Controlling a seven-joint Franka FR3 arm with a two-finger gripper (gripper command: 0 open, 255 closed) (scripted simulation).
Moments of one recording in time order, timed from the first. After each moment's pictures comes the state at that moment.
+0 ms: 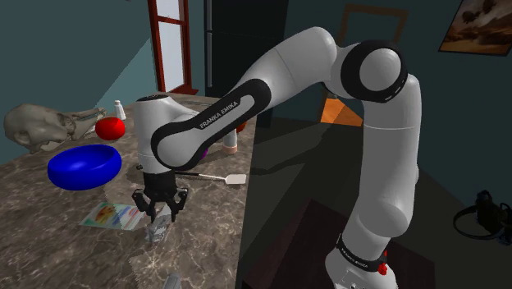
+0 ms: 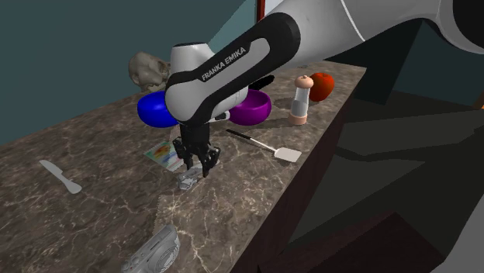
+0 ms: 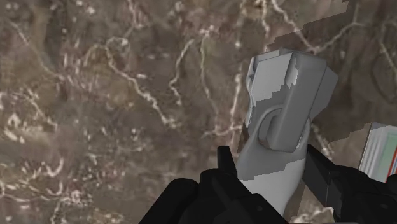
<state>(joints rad) 0.04 0.30 0.58 -1.99 -0.06 2.23 1.39</state>
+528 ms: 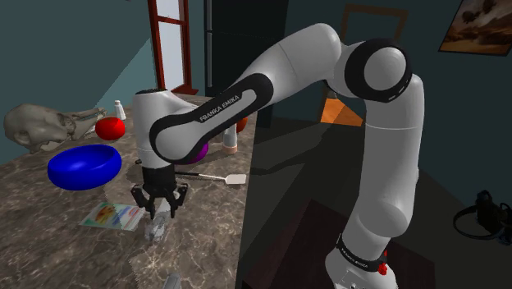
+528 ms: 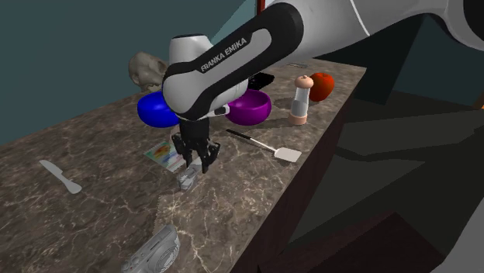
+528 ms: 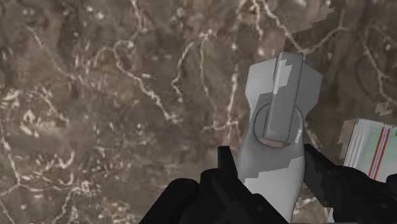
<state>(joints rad) 0.03 0.28 0.59 -1.98 -0.05 2.19 1.38</state>
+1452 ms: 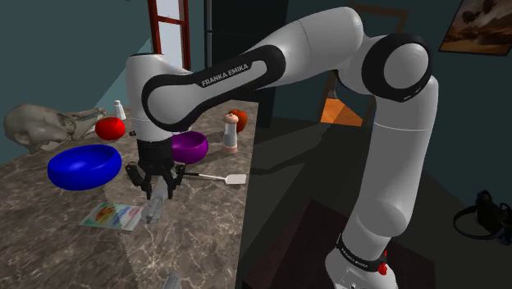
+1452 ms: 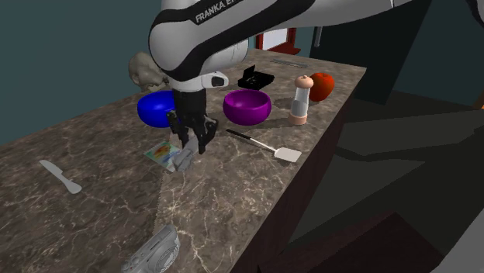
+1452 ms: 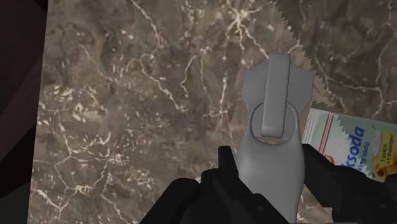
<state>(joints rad) 0.01 0.19 0.61 -1.88 0.01 2.02 1.36</state>
